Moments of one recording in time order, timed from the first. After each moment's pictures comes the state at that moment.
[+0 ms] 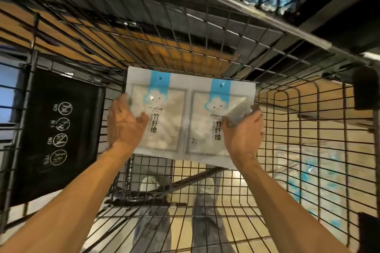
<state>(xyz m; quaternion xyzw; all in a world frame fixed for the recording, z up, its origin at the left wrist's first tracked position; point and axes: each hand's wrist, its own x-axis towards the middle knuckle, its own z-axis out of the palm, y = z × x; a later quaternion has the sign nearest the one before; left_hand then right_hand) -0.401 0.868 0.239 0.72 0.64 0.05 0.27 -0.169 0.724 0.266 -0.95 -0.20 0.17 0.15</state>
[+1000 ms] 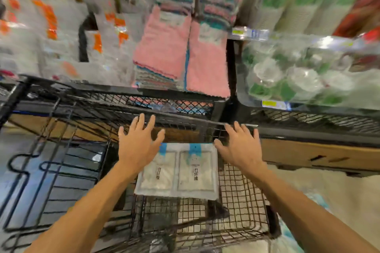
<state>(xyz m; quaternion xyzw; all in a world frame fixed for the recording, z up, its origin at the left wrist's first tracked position) -0.336 0.849 0.576 0.85 0.52 -0.03 0.07 -0.100 0.691 0.583 -0.88 -0.45 0.14 0.00</state>
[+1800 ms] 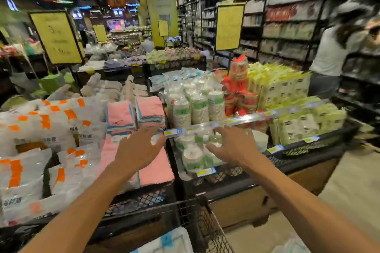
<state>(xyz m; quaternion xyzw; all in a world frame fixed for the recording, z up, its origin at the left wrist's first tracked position) -0.201 0.790 0.912 0.95 0.31 0.09 0.06 -0.041 0.571 0.906 -0.93 -0.36 -0.02 0.11</state>
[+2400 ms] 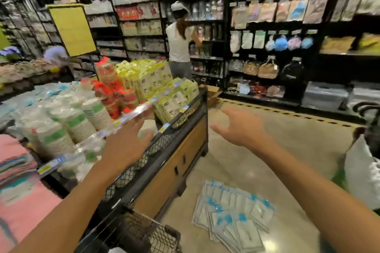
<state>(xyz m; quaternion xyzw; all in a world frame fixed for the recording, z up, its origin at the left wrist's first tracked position) -0.115 0.573 0.922 0.99 -0.03 0.07 0.11 -0.128 0.265 0.928 -0.99 0.03 -0.09 0.13</state>
